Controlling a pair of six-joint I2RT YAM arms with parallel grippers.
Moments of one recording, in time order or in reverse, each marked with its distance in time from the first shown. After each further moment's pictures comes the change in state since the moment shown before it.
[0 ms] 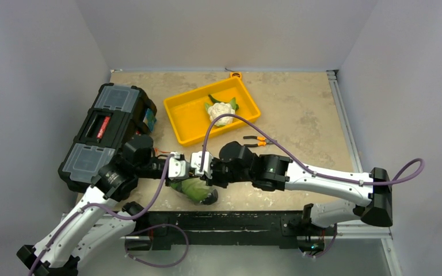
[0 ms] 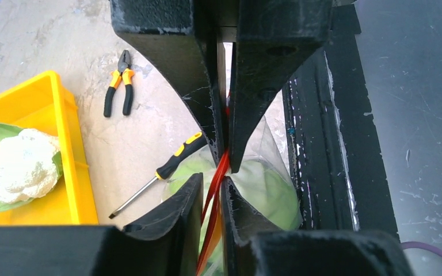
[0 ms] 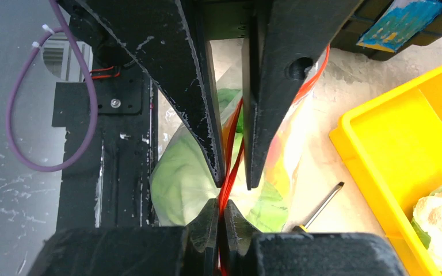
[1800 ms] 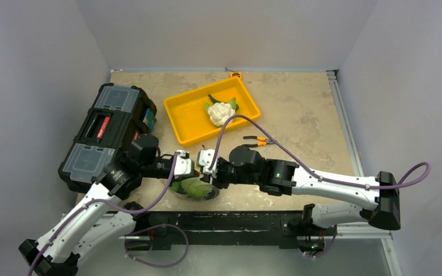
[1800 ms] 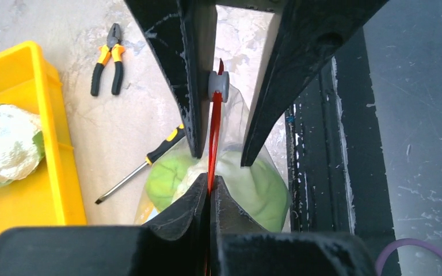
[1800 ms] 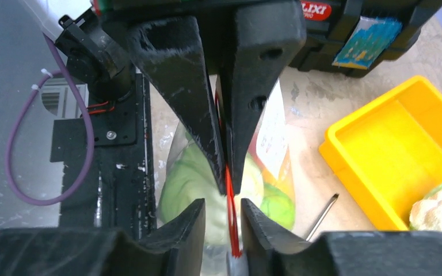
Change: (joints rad) left arm -0.010 0.037 -0.017 -0.005 -0.042 -0.028; right arm 0.000 -0.079 -0.129 0.192 0.029 0.061
